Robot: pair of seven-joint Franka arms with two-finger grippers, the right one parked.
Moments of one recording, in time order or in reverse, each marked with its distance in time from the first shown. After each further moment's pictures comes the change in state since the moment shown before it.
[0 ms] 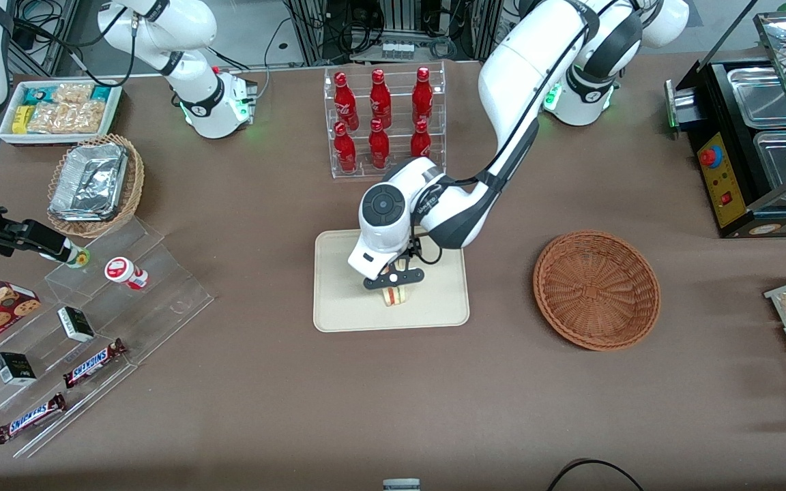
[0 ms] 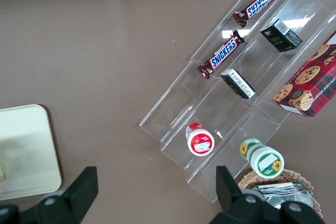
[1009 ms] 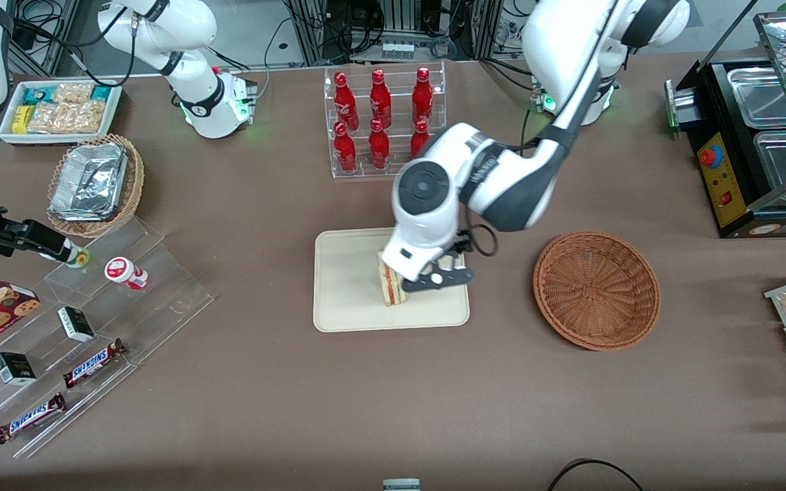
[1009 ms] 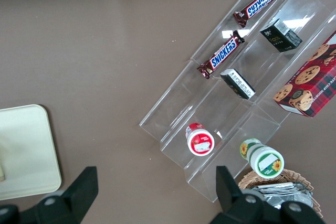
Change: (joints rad) arm 0.092 -0.189 0.091 0.041 -0.002 -0.317 0.218
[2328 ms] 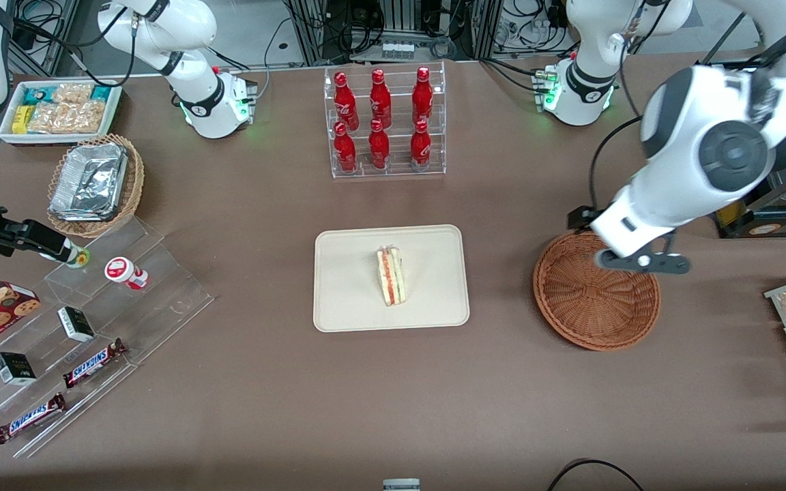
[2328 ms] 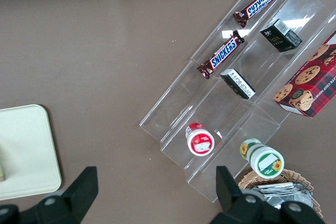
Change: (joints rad) arm 0.443 -0.492 -0.023 -0.445 -0.026 -0.114 0.651
